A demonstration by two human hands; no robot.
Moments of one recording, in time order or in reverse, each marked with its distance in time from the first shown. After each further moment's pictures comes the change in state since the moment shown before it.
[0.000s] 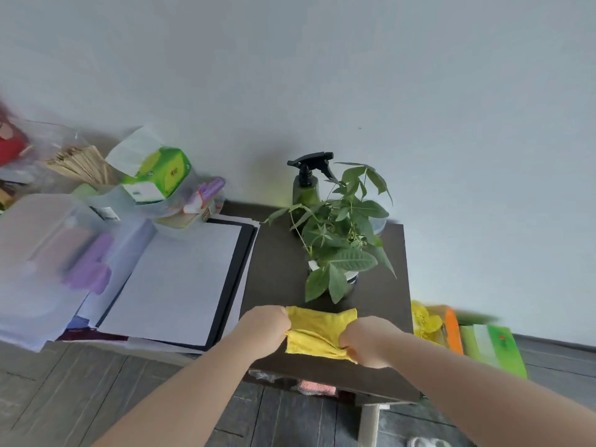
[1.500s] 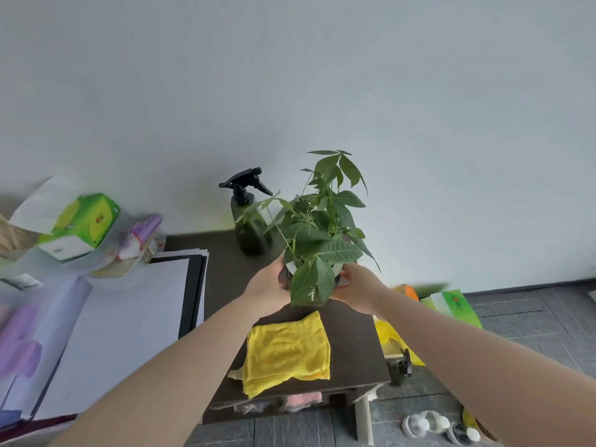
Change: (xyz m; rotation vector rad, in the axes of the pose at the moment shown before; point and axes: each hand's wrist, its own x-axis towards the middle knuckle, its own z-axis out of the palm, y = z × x) left_hand 0.057 0.066 -0.085 -0.678 0.160 0.095; right_hand -0.050 0.041 -0.032 1.277 0.647 0.305
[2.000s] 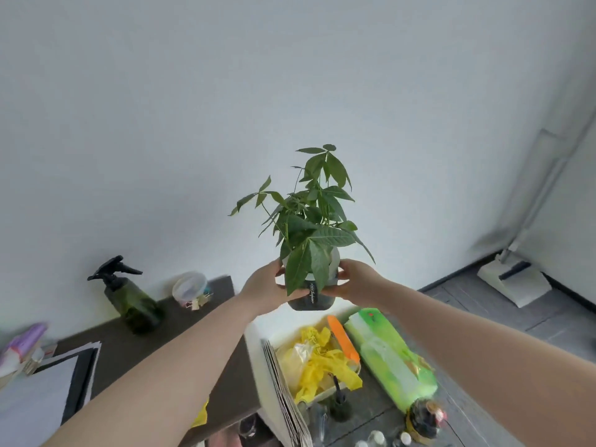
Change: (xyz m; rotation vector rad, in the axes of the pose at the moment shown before) left_hand -0.031 0.283 0.139 0.189 -0.092 0.357; right_hand -0.199 0.094 -0.240 -0.003 0.295 -0.023
